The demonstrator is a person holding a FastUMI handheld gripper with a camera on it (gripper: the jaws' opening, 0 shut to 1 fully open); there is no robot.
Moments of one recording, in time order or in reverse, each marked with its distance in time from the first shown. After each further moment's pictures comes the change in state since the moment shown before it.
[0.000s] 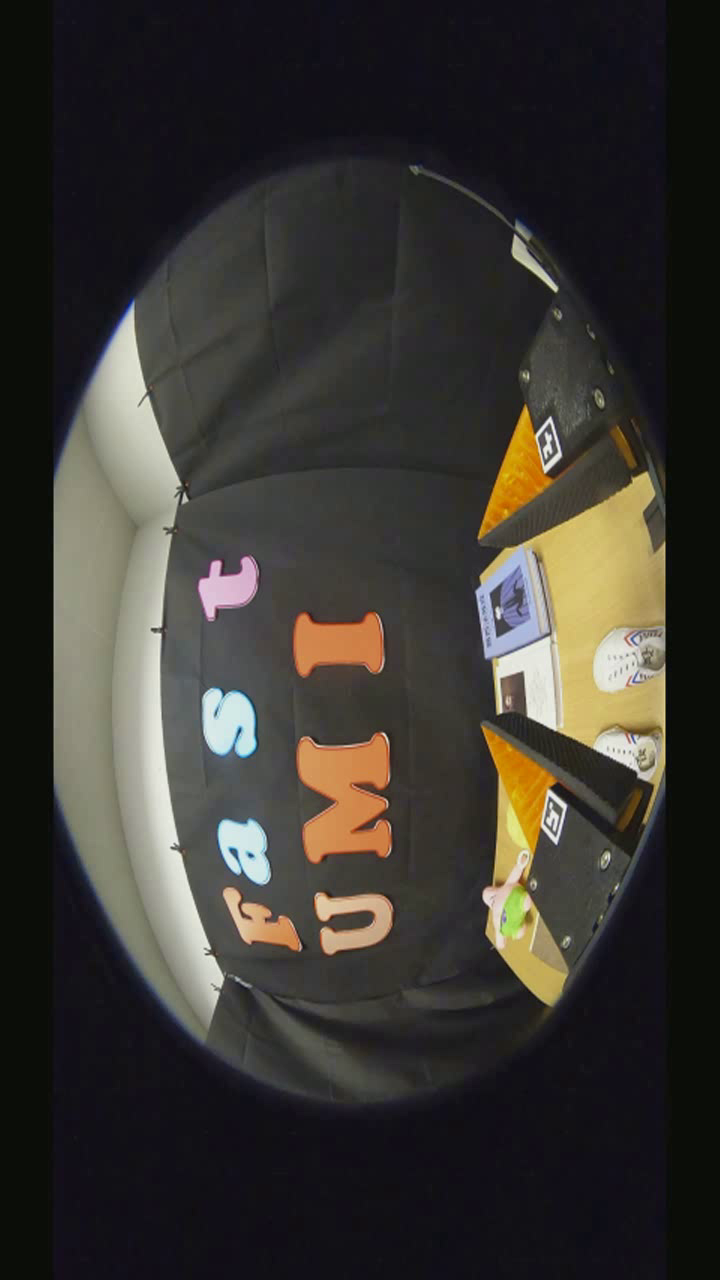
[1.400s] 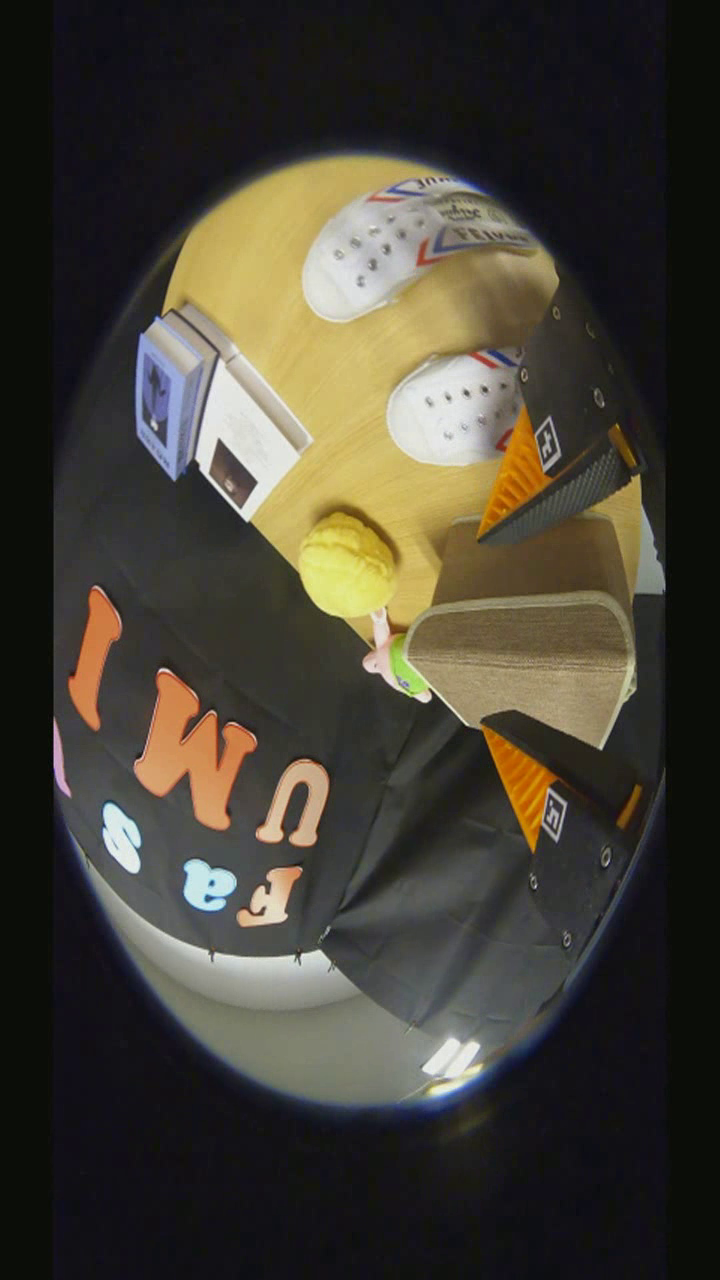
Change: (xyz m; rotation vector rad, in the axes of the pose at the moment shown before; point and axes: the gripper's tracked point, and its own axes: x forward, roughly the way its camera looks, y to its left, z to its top) arm -0.005 0.239 -0.270 0.791 0.720 0.620
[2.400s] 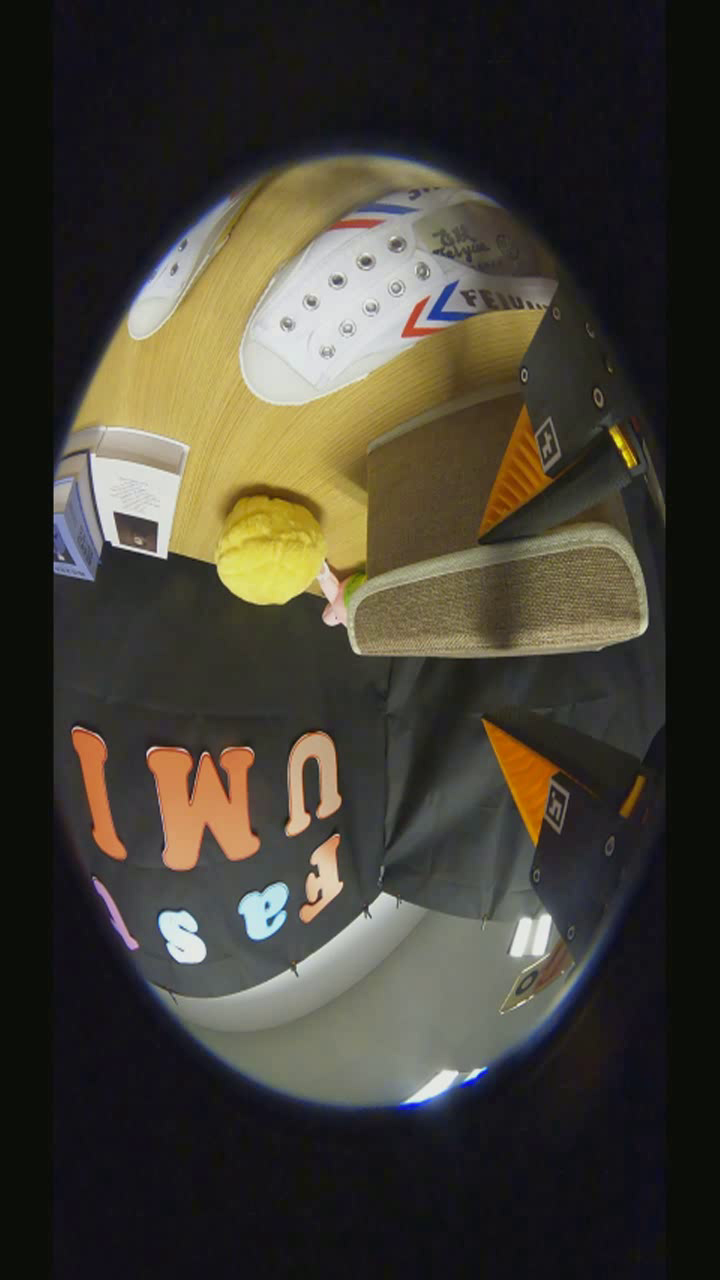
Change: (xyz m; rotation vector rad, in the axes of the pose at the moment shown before) arm 0.012 0.030 -0.025 0.321 0.092 0.241
